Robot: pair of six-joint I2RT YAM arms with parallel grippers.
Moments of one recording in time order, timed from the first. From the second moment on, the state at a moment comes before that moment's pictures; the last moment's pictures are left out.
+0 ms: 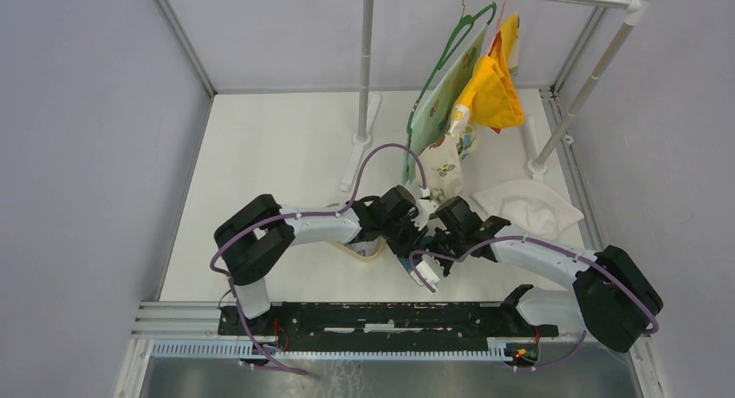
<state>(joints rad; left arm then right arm) -1.01 1.81 1.04 -0.11 0.34 -0.11 0.70 1.23 0.53 -0.43 -0.50 -1.66</state>
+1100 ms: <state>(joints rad) -0.98 1.73 0.93 0.04 0.27 -0.31 0.80 1.22 0.53 -0.43 -0.37 -1.66</state>
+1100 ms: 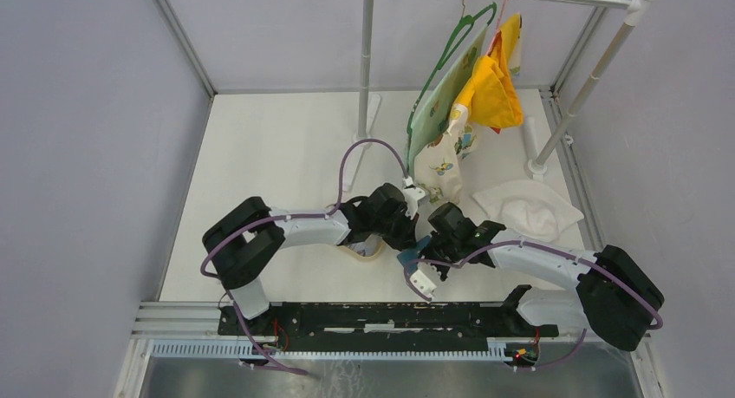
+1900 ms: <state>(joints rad) -0.99 1.54 0.85 0.07 0.11 -0.34 0.62 1.02 0.58 -0.67 -0.52 -1.54</state>
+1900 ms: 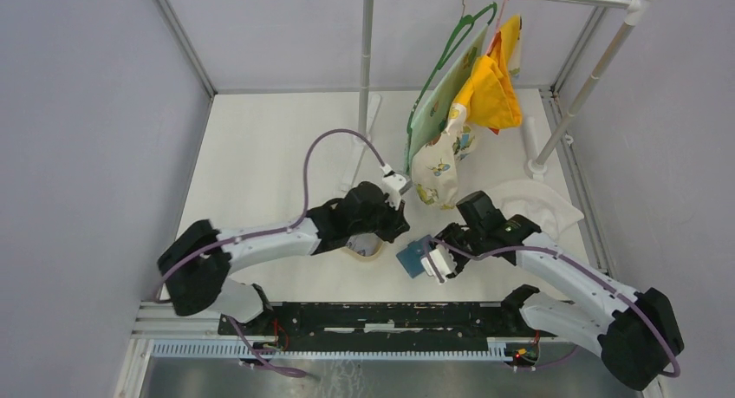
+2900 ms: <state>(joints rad) -0.34 0.87 0.75 -0.24 -0.05 -0.51 -0.05 0.84 0.86 -0.30 -0.42 -0.39</state>
